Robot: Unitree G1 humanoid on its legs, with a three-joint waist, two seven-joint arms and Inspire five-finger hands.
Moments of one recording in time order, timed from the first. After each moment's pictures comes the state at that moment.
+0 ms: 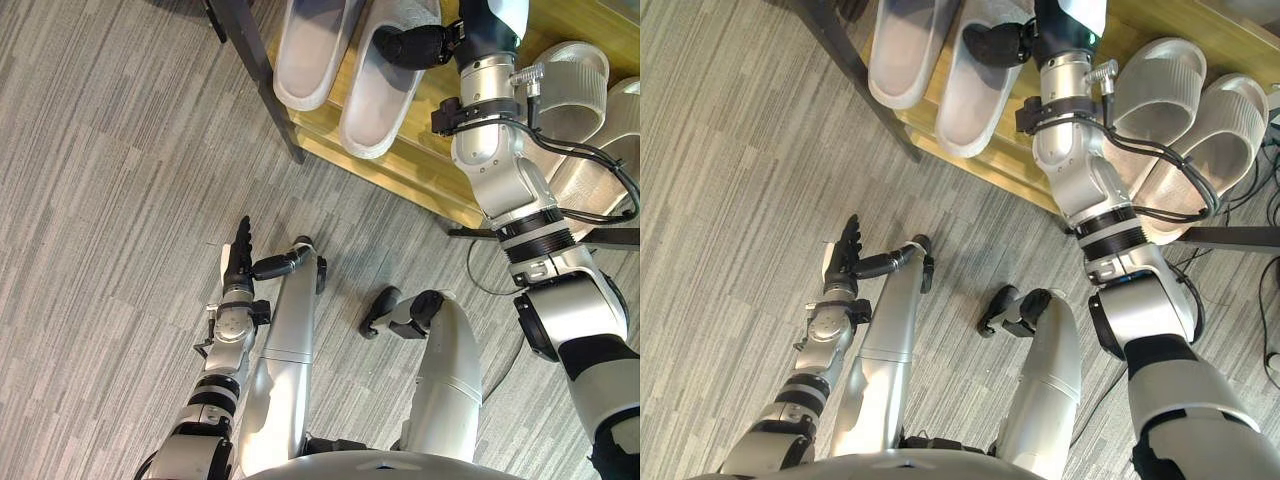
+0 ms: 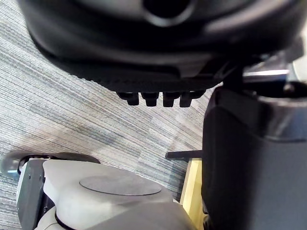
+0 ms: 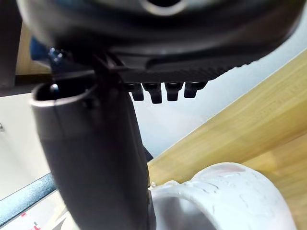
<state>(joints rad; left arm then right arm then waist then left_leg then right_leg) -0.26 0.13 0.01 0.66 -0.07 -0.23 0.19 -1.07 -0.47 0.30 0.46 -0.40 -0.05 -0.47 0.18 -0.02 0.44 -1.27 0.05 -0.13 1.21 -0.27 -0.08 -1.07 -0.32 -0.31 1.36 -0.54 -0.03</state>
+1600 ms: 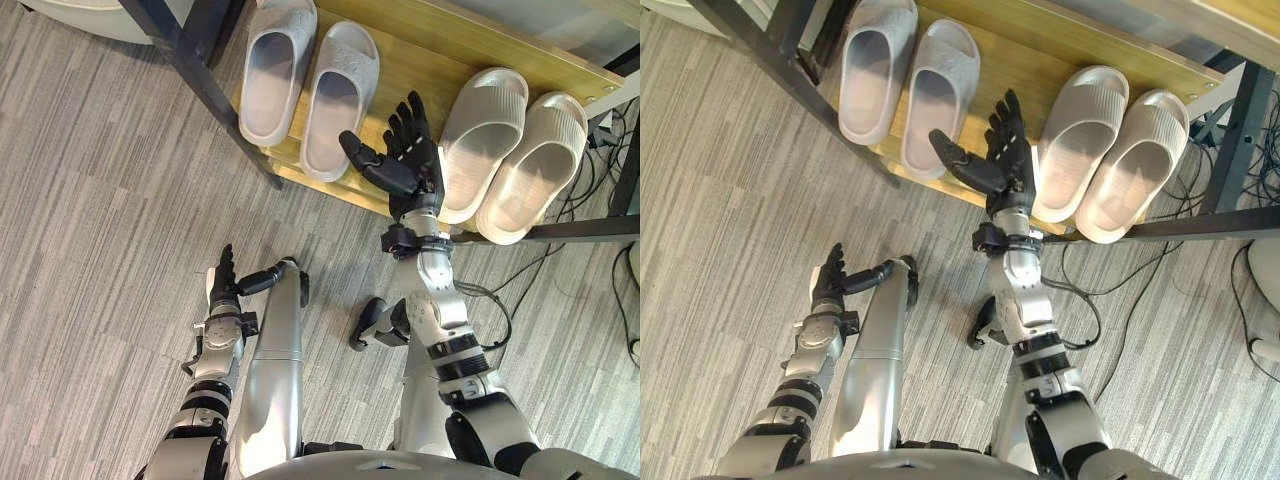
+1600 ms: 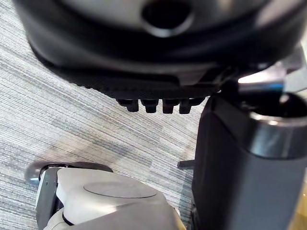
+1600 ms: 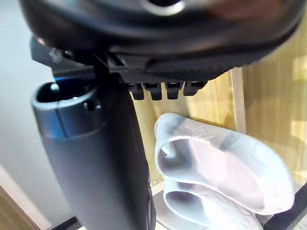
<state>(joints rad) -0.25 0.13 0.11 0.71 -0.07 -0.11 0.19 -0.50 -0.01 0.16 0.21 0.45 -0.21 -0.21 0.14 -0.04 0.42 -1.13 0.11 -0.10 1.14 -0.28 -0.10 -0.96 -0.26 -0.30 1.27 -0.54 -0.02</state>
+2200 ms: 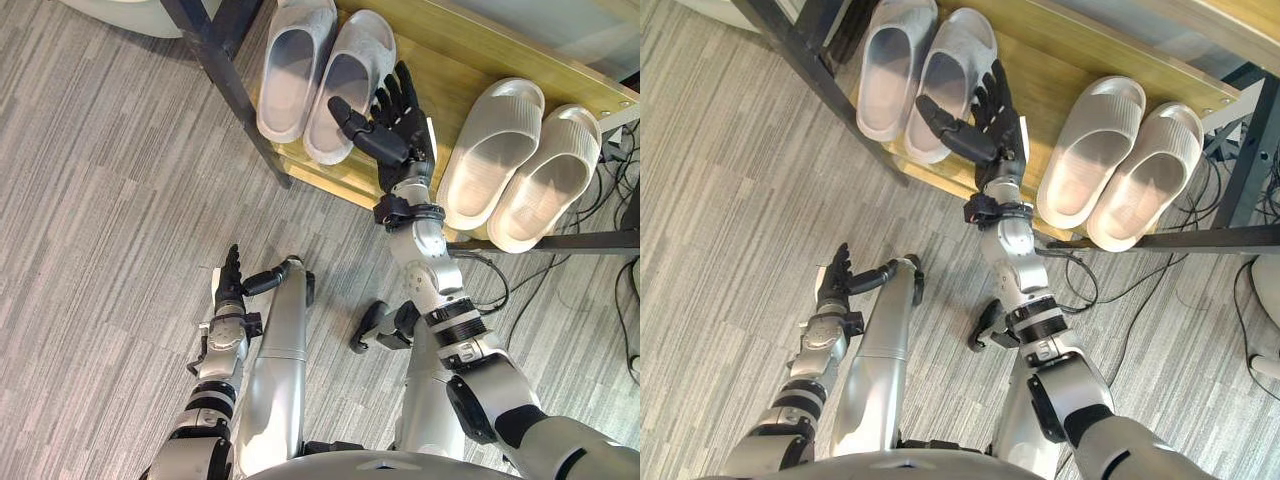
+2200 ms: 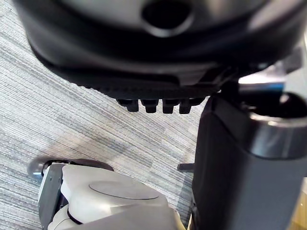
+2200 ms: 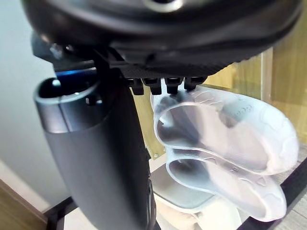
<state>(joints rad) -0.25 0.11 0.11 0.72 -0.07 -0.12 0.19 -0.67 -0.05 0.19 0.33 0.59 -0.21 -0.22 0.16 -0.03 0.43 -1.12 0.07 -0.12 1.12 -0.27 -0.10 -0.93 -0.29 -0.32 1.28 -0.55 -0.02</state>
